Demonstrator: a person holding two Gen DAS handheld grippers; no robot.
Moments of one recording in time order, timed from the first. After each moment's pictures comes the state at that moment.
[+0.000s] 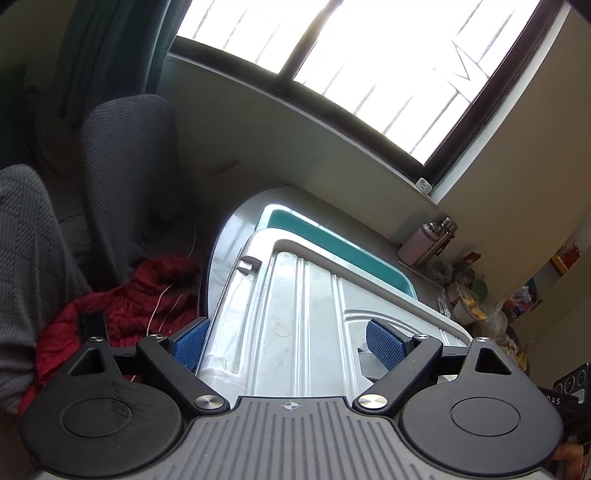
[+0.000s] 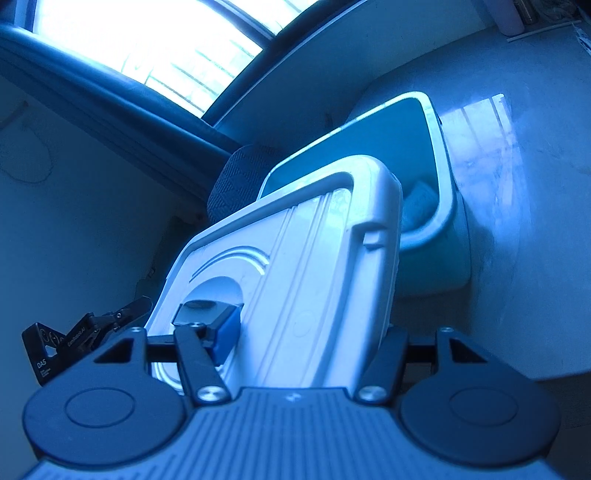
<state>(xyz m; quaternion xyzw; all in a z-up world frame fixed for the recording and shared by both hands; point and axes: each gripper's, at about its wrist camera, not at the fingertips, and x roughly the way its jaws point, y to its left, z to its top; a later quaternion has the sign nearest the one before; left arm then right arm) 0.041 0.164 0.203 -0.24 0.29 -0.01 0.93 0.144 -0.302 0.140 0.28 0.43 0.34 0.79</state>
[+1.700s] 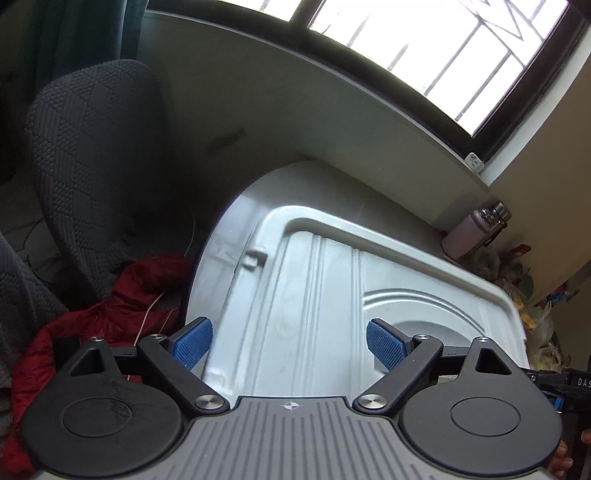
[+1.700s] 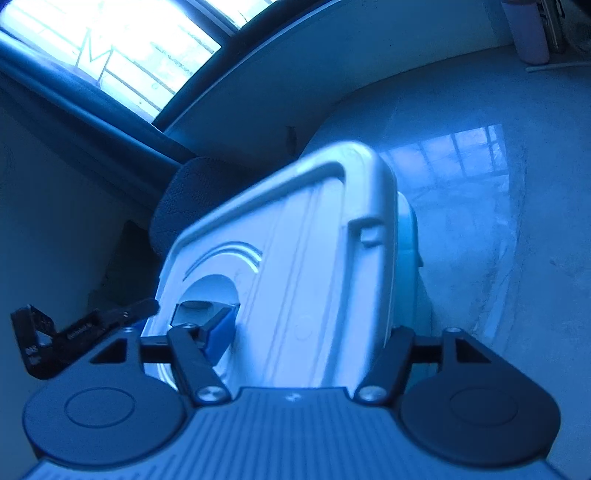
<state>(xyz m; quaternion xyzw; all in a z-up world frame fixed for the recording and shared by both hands) 0.256 0.159 0.147 -0.22 0.36 0.02 0.90 0.325 -0.280 0.126 0.22 0.46 0.31 0.80</state>
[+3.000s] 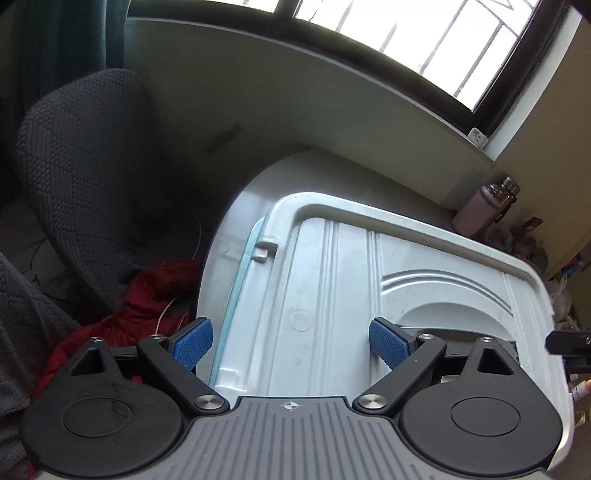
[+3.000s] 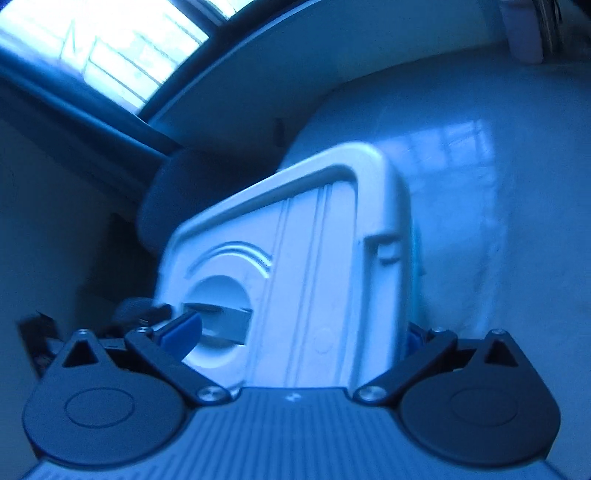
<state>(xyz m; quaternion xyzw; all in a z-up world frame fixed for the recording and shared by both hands) 0.265 0.153 0.145 -0.18 0.38 0.02 0.91 0.337 -0.275 0.152 0.18 0.49 0.28 0.81</state>
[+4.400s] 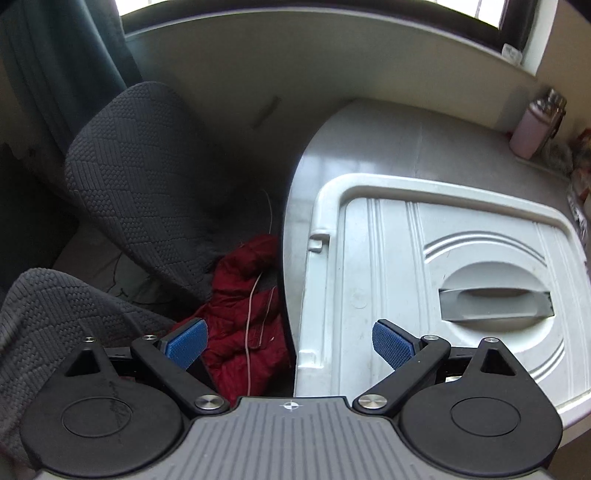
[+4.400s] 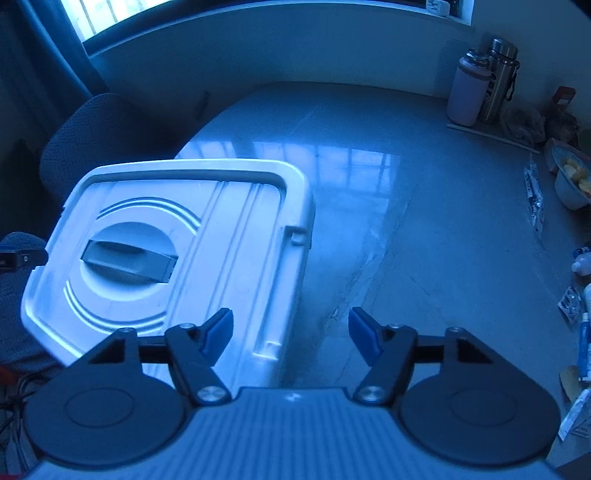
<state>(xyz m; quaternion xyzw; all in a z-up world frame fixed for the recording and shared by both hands) 0.273 0.155 0.184 -0.02 0.49 0.08 0.87 0.299 -0.253 0.153 -0.01 0.49 0.15 0.86</state>
